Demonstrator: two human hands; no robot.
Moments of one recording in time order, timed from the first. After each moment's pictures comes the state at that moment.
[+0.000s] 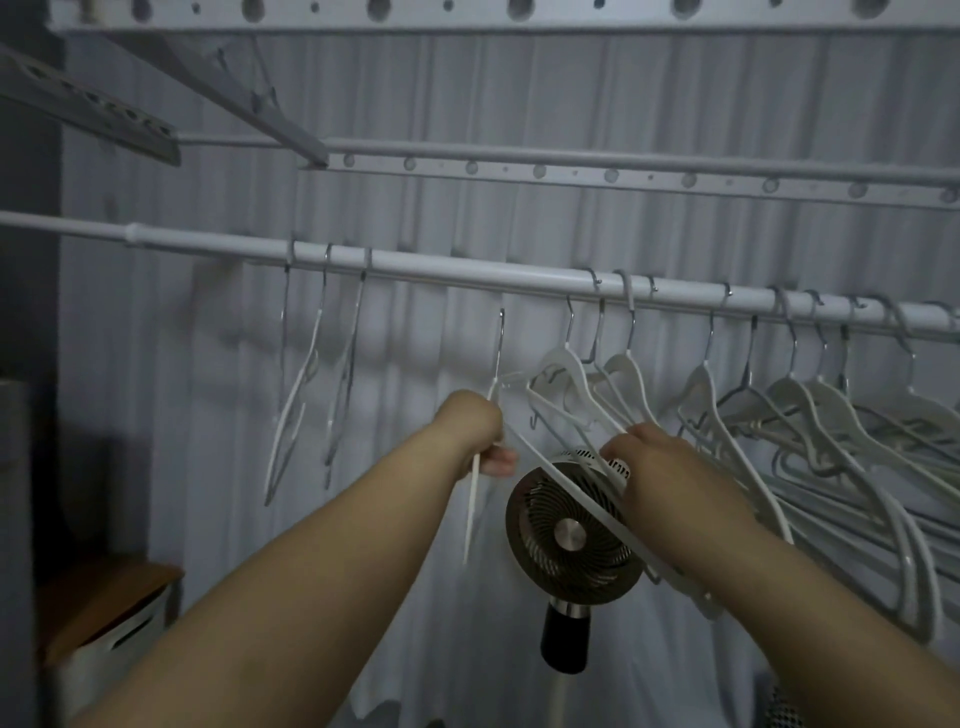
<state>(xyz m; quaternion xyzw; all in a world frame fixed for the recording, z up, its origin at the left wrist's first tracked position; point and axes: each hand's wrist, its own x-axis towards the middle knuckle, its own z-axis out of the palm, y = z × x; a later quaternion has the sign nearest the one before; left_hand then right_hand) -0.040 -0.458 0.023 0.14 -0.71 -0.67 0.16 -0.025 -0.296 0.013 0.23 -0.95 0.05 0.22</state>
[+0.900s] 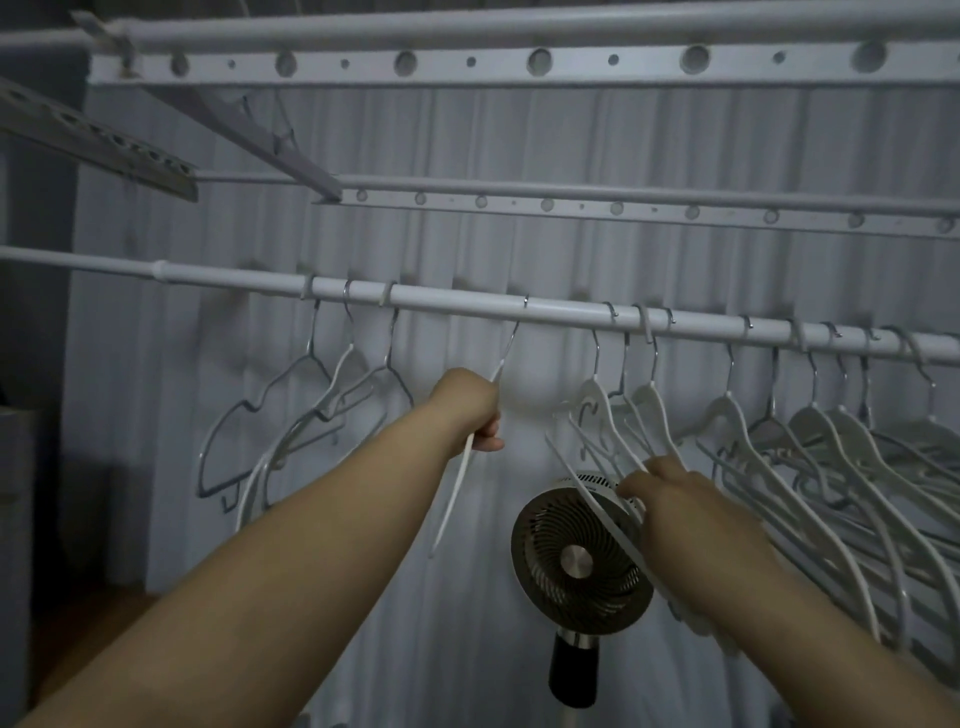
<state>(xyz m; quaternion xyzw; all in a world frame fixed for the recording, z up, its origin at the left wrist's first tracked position) -0.034 -0.489 0.064 0.16 -0.75 -0.62 0.19 -0.012 -0.307 0.012 0.23 -0.94 0.05 0.23</state>
